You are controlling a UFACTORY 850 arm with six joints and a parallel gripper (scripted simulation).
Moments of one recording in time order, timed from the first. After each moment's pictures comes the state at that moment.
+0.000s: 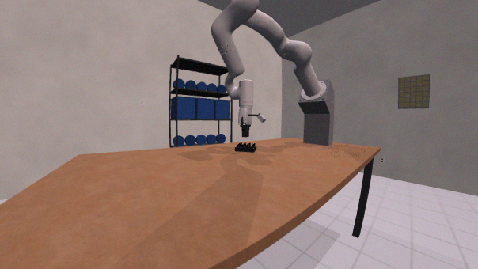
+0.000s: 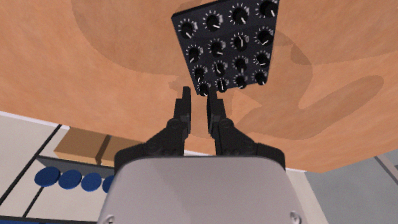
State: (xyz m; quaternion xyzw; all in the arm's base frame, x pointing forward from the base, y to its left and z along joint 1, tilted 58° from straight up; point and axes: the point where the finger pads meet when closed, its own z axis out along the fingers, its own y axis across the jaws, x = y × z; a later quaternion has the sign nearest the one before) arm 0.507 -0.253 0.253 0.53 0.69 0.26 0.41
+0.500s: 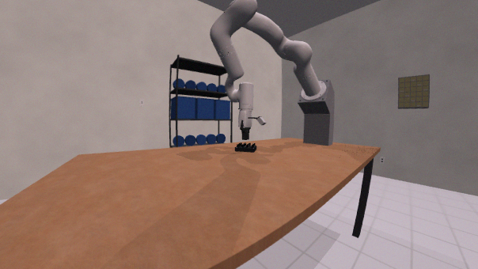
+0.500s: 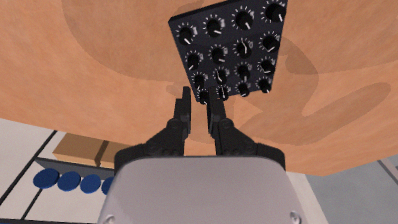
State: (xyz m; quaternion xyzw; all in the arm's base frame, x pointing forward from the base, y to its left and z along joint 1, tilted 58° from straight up) arm 0.522 -0.254 0.244 0.53 0.69 0.26 0.41
